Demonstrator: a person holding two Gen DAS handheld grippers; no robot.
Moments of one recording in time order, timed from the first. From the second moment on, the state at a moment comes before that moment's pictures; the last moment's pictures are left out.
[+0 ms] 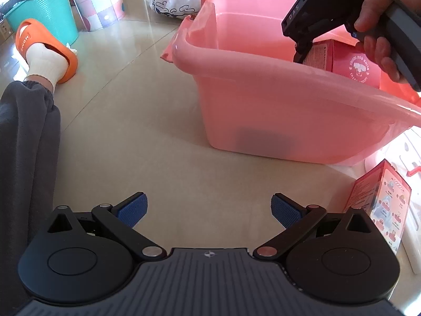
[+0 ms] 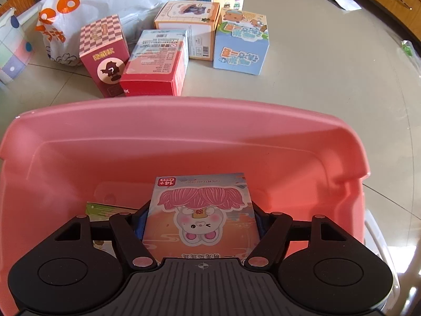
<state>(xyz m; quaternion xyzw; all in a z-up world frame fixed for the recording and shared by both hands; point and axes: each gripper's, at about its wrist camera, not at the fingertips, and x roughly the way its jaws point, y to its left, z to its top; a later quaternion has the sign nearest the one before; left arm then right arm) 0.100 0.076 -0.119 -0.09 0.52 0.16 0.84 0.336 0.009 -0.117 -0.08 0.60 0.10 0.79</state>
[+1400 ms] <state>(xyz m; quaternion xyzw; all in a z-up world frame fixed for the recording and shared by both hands) 0.090 0.044 -0.085 -0.07 0.52 0.11 0.85 0.235 -0.140 0.066 -0.02 0.50 0.20 0.84</state>
